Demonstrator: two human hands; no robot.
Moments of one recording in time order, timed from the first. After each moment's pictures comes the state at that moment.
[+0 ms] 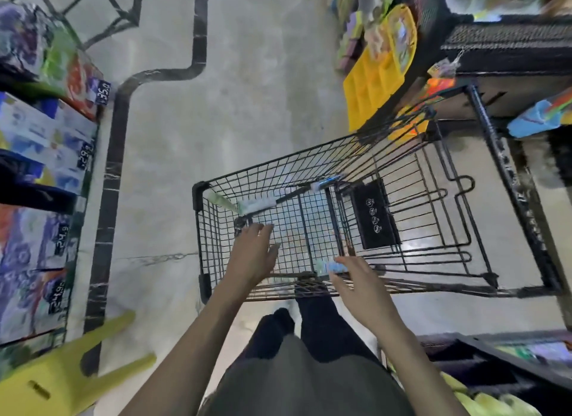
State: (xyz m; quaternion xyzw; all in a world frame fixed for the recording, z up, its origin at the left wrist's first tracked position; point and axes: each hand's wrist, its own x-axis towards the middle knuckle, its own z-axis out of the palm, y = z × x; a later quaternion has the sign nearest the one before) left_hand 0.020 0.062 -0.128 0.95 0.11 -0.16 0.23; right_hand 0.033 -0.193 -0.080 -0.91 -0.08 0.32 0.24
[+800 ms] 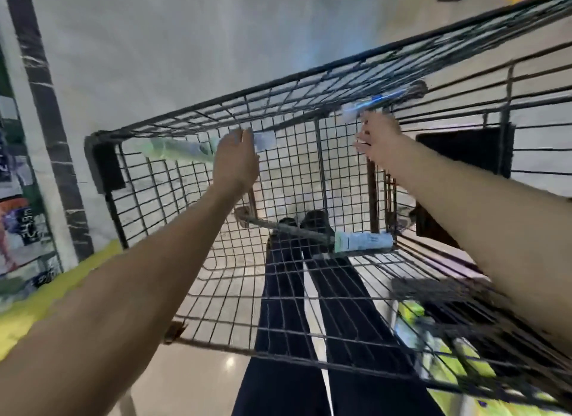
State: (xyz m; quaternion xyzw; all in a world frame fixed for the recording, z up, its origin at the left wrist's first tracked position) left_hand 0.191 0.131 -0.449 0.93 0.20 -0.26 0.16; right_hand 0.347 -0.104 -0.457 -0.65 0.42 0.38 0.51
